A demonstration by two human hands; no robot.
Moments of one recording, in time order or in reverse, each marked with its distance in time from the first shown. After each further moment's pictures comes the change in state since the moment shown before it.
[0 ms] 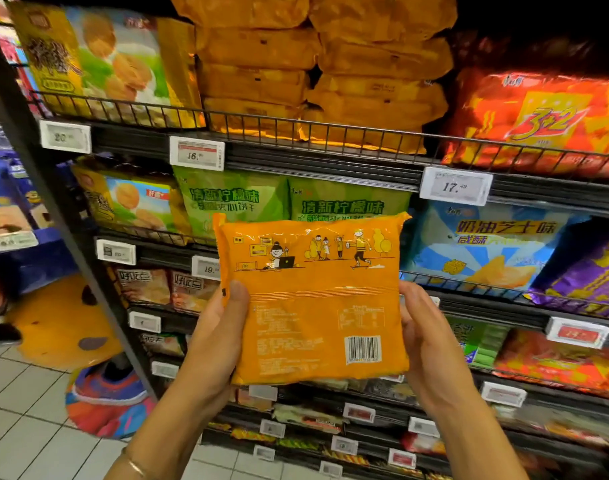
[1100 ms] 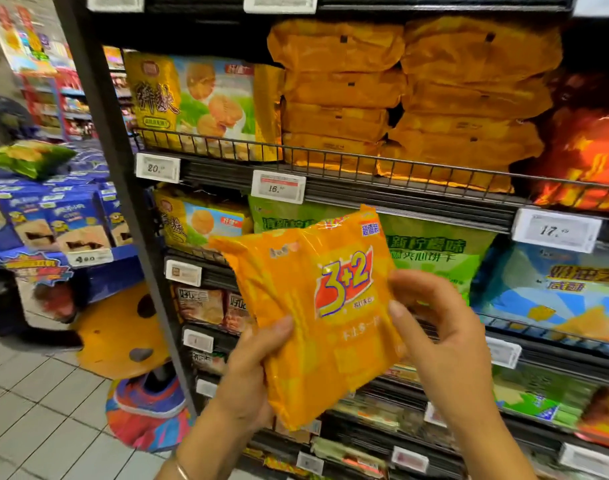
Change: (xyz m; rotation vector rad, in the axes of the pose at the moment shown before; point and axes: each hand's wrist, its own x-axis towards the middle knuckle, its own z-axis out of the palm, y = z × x) left_hand 0.018 0.026 -0.053 -0.423 -0.165 -0.032; right_hand 0.014 -0.015 0.107 -0.561 0.013 -0.522
